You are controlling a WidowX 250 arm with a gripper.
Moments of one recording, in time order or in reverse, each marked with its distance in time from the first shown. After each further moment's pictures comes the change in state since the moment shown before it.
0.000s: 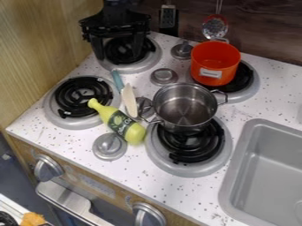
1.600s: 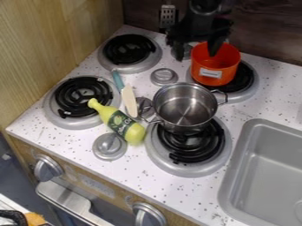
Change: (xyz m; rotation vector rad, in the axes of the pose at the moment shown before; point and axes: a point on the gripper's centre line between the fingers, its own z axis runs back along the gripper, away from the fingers) arm -0.006 -0.136 -0.011 -0.104 -0.135 -0.047
